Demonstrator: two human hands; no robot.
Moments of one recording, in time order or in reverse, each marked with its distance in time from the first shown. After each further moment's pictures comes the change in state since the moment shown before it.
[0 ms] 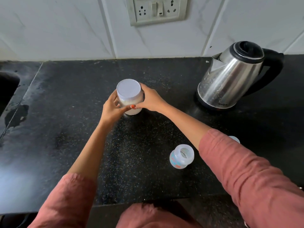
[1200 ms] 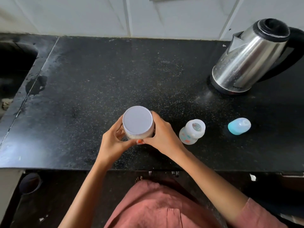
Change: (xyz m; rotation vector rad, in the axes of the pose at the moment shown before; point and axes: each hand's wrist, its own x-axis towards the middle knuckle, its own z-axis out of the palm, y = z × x) left_hand -0.189 -0.002 -0.019 -0.119 -0.045 -0.085; right_hand -0.179 -0.030 0.074 0.034 -0.012 0.059
